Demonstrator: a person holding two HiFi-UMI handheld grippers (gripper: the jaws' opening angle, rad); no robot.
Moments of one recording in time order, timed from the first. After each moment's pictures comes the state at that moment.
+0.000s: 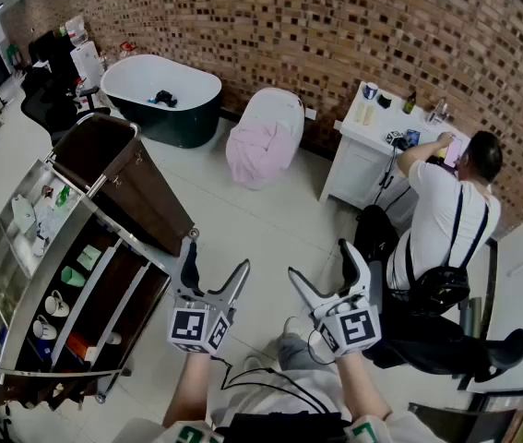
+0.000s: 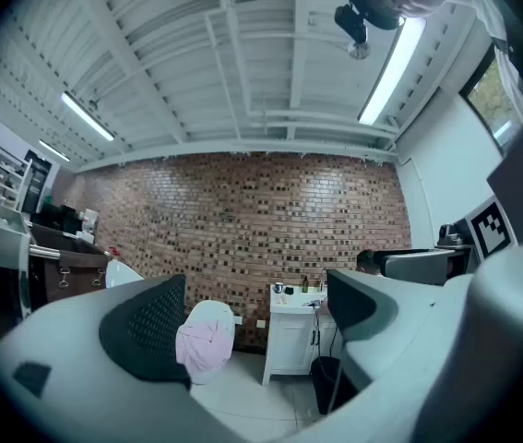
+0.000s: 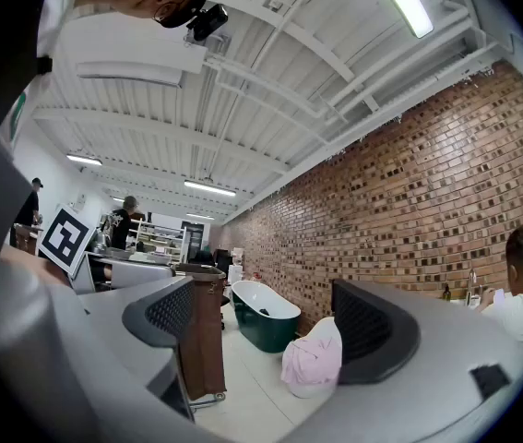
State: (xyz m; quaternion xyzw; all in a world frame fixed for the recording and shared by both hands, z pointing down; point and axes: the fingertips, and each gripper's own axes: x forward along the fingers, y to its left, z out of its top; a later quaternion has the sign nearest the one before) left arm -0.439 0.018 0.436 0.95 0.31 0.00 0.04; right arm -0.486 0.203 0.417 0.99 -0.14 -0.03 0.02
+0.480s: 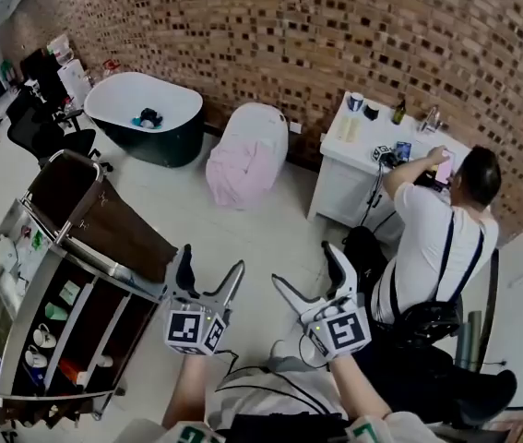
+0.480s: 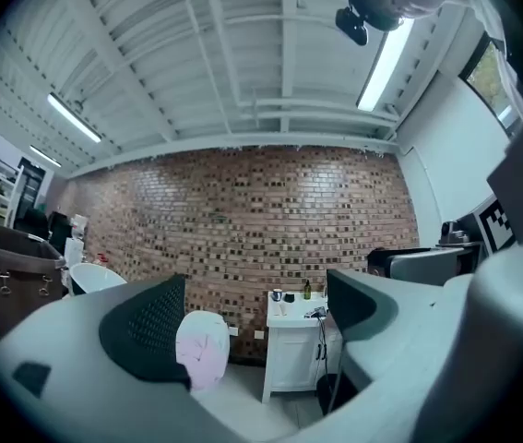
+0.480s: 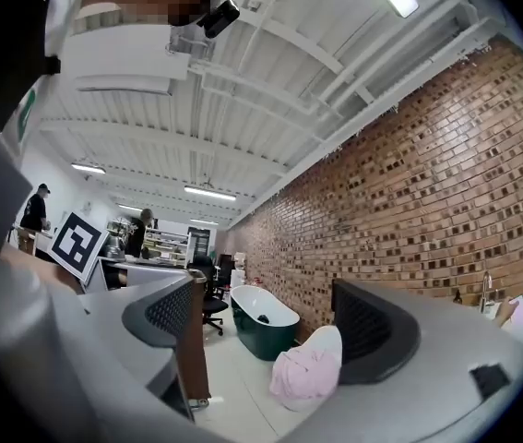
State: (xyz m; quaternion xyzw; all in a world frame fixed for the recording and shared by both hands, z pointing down) left arm -0.339 0.154 0.423 0.95 0.31 -0.01 0.02; right arm -0.390 0.313 0.406 0.98 -0.18 -0.04 0.01
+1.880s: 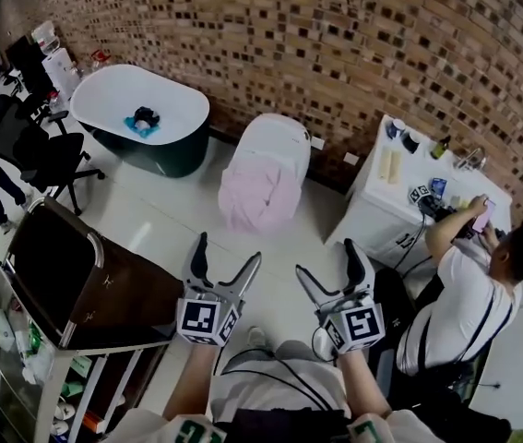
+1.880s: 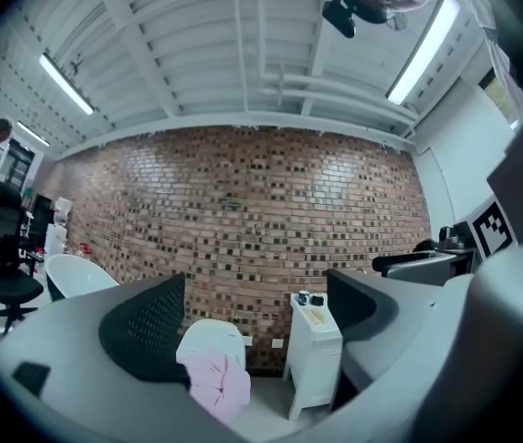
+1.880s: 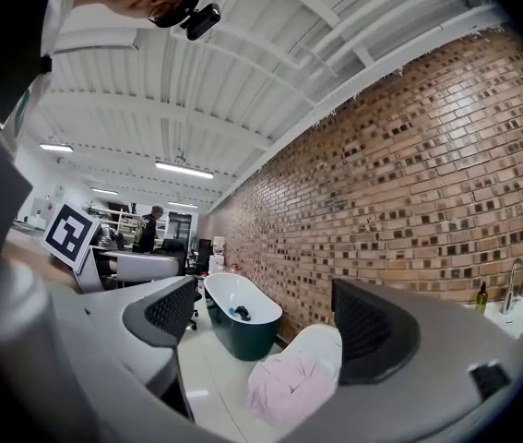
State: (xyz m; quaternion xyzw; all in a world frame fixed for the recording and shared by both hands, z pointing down) left arm 0.010 0.111 0.459 0.94 0.35 0.00 0.03; right arm -0.052 0.282 0.450 0.99 -0.12 0.00 0.02
